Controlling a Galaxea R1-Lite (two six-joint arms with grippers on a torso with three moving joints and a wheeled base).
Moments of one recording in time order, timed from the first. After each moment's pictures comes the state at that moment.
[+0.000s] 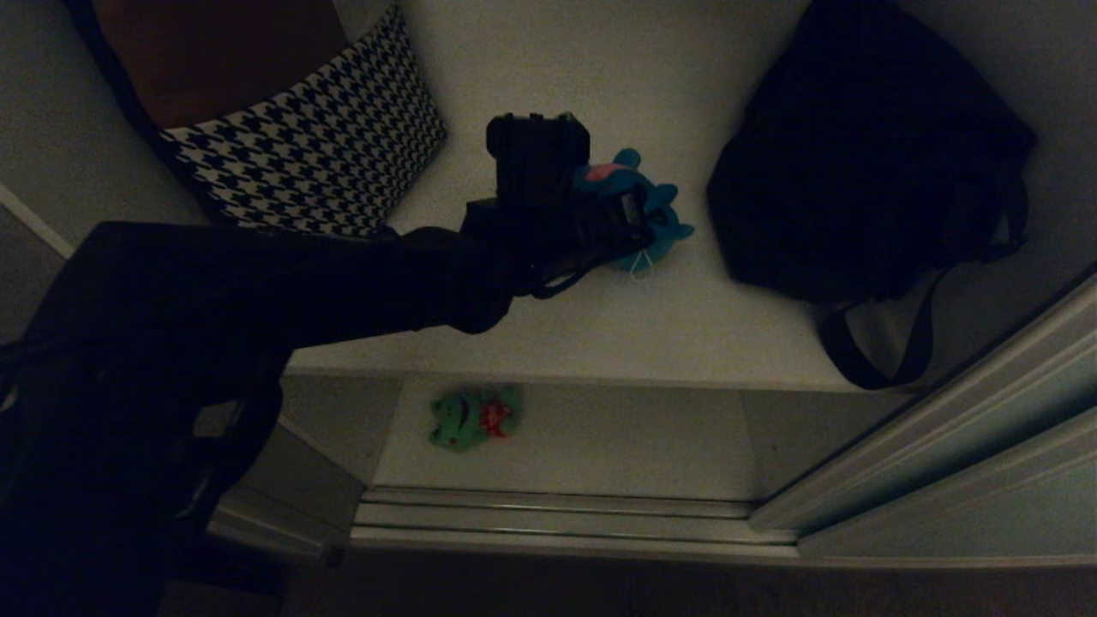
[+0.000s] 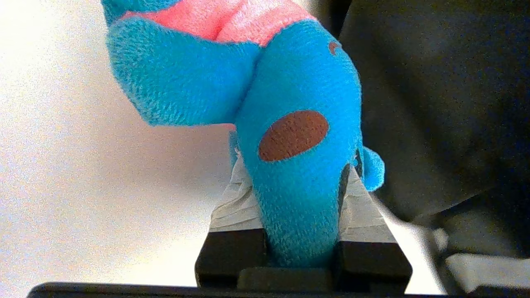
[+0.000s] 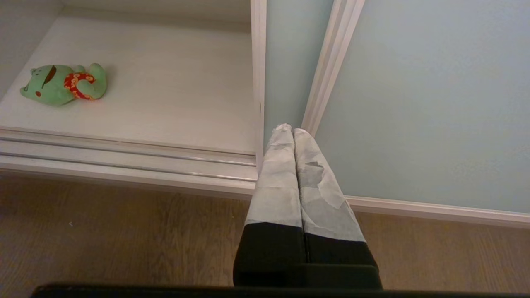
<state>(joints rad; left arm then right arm) -0.66 2.20 -1.94 -0.26 0.06 -0.38 0.01 0.00 0.00 -0.01 0.00 -0.01</state>
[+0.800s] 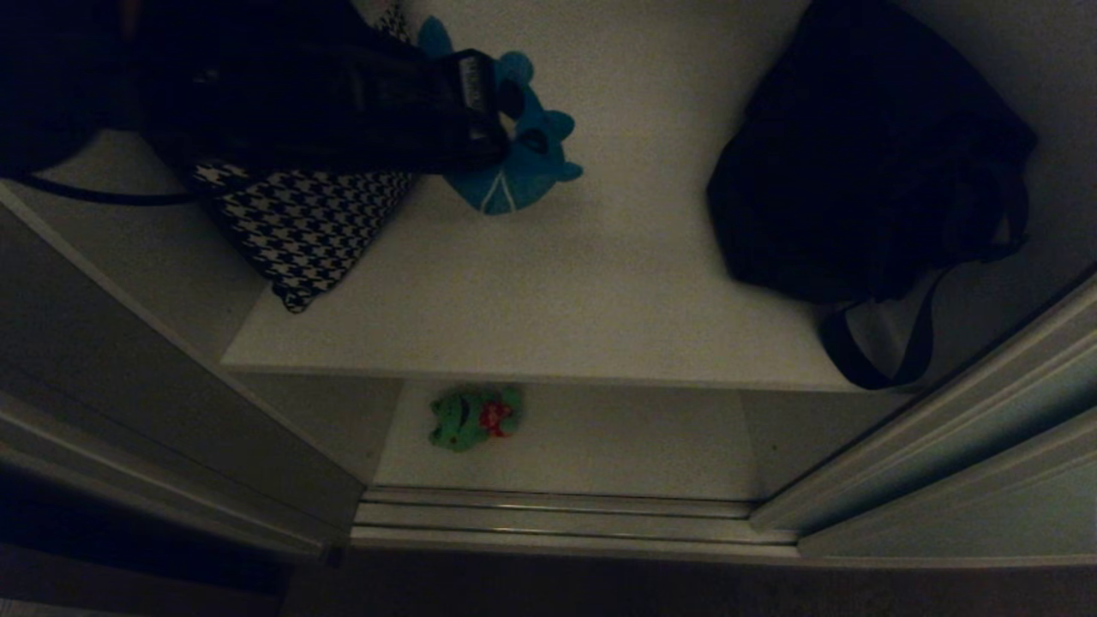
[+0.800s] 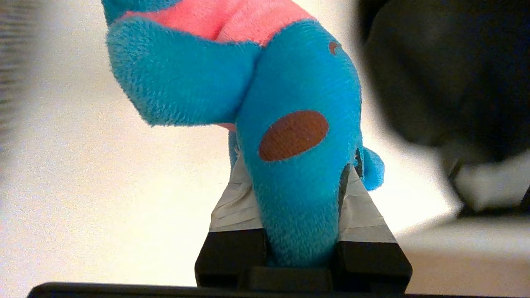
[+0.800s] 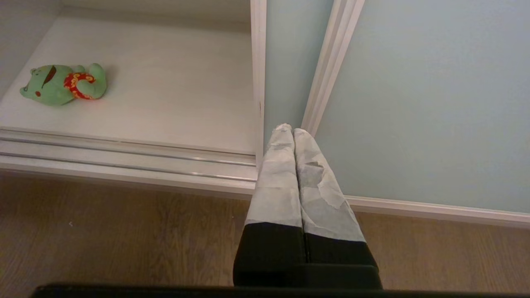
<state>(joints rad) -0.60 1.66 -1.73 0.19 0.13 -0.17 0.00 0.00 0.00 -0.01 0.00 -0.01</state>
